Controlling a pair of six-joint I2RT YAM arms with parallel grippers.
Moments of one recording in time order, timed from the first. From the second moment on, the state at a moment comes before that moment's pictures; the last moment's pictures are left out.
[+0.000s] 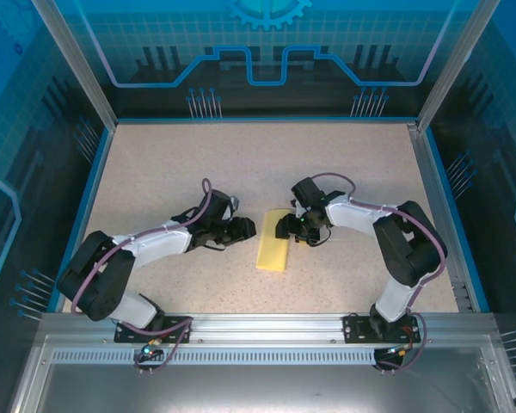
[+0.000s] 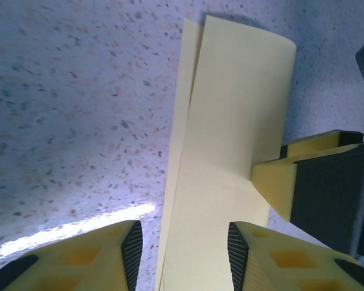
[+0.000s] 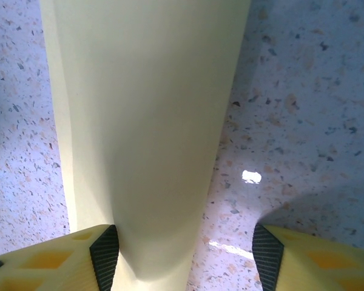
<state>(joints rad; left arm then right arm) -0.54 1.47 0.70 -0.12 0.33 -0.84 0.54 1.74 0.99 -0.52 -0.33 0.64</state>
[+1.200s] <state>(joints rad) -0.54 1.47 0.73 -0.17 0.30 -0.82 0.57 1.85 1.15 -0.70 -0.29 0.62</state>
